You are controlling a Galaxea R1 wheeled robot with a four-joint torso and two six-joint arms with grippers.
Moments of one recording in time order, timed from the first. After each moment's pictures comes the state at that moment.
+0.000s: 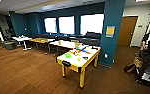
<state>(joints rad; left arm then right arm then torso) 1.50 3.06 -2.81 0.03 -0.13 -0.10 -1.52 3.06 -2.77 -0.03 0.11 0.12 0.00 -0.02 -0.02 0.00</state>
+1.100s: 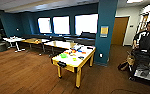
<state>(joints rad) 1.50 3.06 -2.81 0.03 -0.13 -0.10 -1.51 3.06 -2.77 -0.03 0.11 0.12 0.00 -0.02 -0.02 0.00</state>
